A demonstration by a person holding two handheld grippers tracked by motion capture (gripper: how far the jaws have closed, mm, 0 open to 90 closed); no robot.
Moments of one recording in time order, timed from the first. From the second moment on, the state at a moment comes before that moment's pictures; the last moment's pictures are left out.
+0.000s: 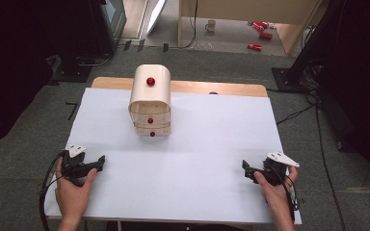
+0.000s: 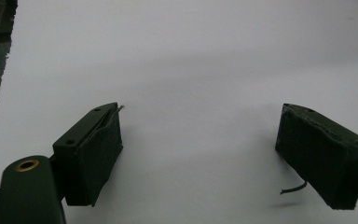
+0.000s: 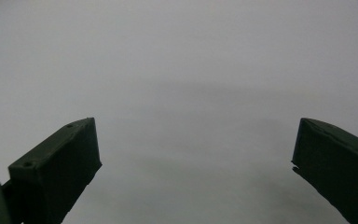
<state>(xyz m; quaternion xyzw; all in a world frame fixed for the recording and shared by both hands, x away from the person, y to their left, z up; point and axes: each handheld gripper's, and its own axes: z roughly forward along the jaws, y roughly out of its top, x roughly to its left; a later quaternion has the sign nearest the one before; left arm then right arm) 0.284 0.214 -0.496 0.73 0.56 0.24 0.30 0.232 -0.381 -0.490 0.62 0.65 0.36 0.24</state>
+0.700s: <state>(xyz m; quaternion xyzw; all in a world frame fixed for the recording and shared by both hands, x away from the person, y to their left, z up) 0.284 0.214 -0.496 0.73 0.56 0.24 0.30 0.213 -0.407 -0.504 0.65 0.66 0.28 0.26</state>
